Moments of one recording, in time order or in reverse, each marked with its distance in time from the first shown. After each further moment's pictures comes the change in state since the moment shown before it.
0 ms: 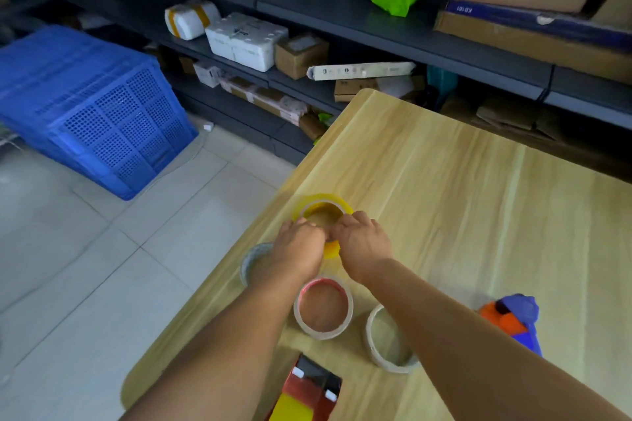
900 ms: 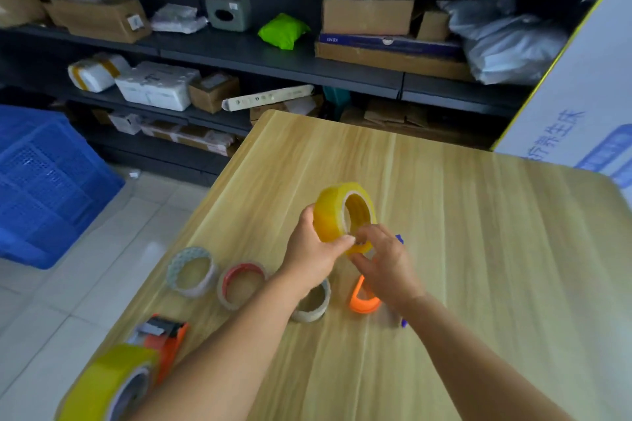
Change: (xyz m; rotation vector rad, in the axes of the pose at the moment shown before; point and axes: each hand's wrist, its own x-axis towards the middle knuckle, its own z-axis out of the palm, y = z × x) left_hand -0.071 0.166 -0.033 -1.193 0.111 -0.053; right_hand -0.200 0.083 -0.023 0.749 0.543 0.340
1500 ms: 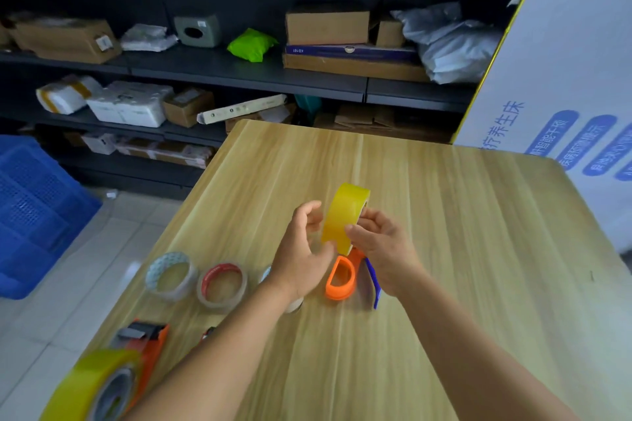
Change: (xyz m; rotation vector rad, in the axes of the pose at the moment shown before) left_hand -0.037 0.008 0.018 -0.009 -0.115 0.295; right_hand -0.020 -0.025 -0.048 0.933 0.091 0.490
